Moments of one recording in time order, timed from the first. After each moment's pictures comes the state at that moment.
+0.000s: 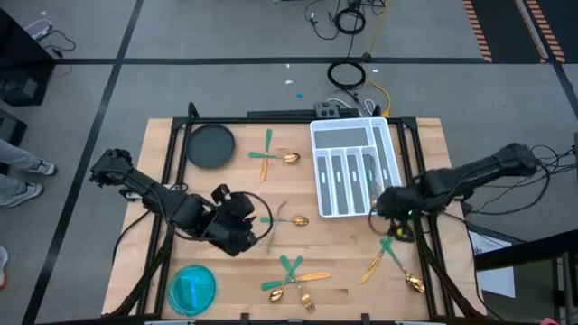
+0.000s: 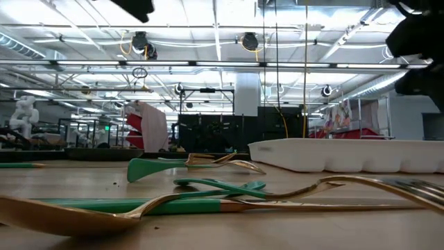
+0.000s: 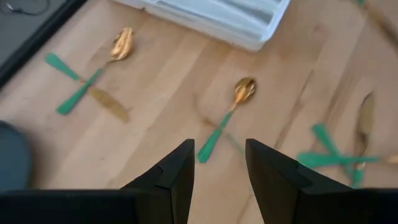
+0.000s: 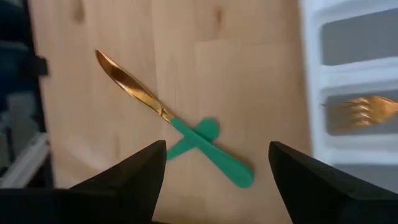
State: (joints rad) left arm -0.51 1.52 1.42 -1.12 -0.59 -0.91; right arm 0.29 0.89 0.64 -0.98 -0.23 0.44
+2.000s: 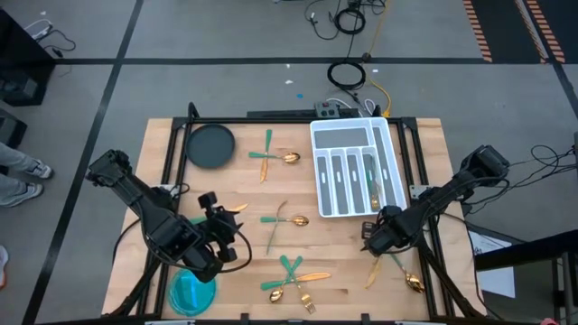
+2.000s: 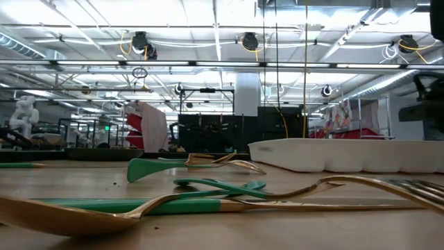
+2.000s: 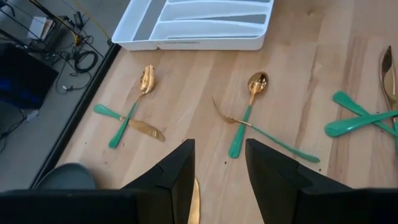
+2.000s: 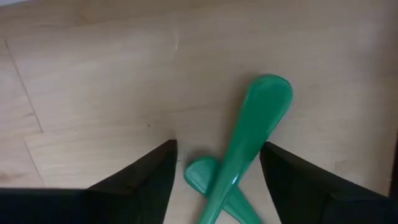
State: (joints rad) left arm -0.70 1.51 1.43 -1.26 -0.80 -0.85; right arm 0.60 1.44 0.65 -0.84 -0.05 2.36
